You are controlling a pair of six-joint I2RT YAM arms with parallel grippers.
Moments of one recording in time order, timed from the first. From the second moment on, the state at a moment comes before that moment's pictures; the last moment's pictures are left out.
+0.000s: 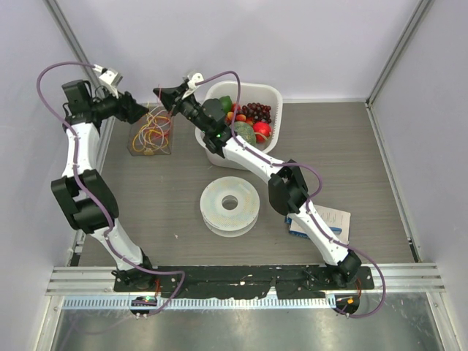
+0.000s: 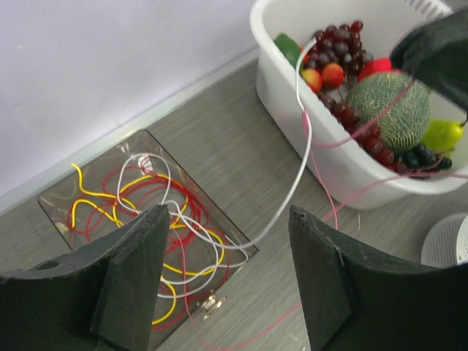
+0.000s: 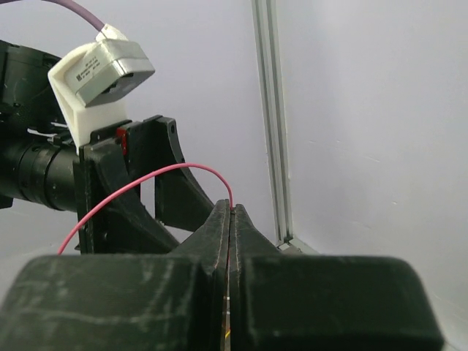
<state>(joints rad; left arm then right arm) 0.32 1.81 1.65 -0.26 1.00 0.30 0.81 2.59 2.46 0.62 -0.15 0.21</state>
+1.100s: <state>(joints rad) 0.48 1.81 1.51 -0.39 1.02 0.50 0.75 2.55 2.39 0.63 0.06 0.18</state>
